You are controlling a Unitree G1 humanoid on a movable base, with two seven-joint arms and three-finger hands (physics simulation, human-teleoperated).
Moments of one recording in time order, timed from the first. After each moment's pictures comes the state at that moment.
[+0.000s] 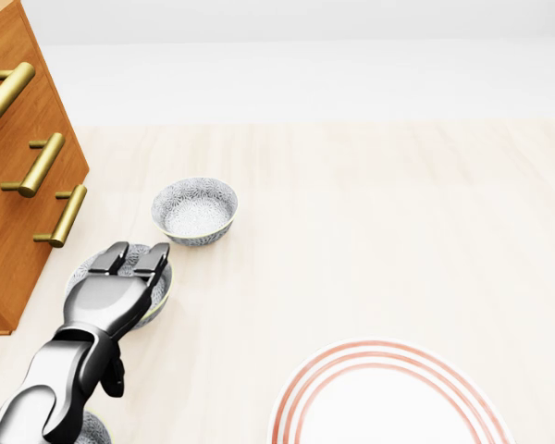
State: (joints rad) left arm -0.43 0.24 -0.04 0.60 1.30 -0.09 -0.10; right arm 0.14 -0.26 -0.69 0.18 0.14 -0.09 0.13
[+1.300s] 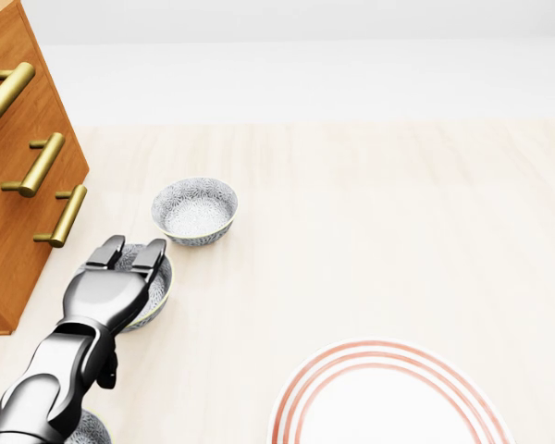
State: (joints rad) left arm -0.50 0.26 -0.05 0.73 1.37 -0.09 -0.02; right arm 0.15 -0.25 -0.70 0.16 0.14 -0.09 0.14
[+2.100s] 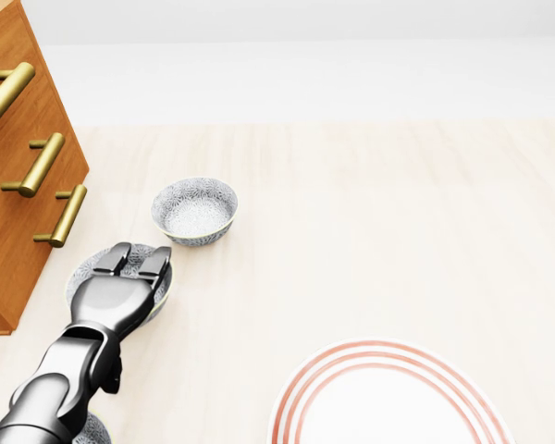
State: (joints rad) left arm -0.54 0.25 -0.08 0.86 1.38 -0.09 0.05; right arm 0.15 -0.25 -0.70 0.15 0.13 -0.09 0.14
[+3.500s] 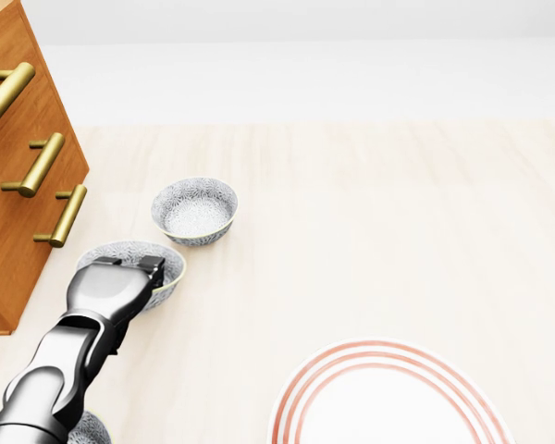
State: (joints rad) left arm -0.53 0.26 -0.06 0.76 1.41 -0.09 -0.03; right arm 0.15 -0.26 -0.69 0.19 0.13 -0.09 0.13
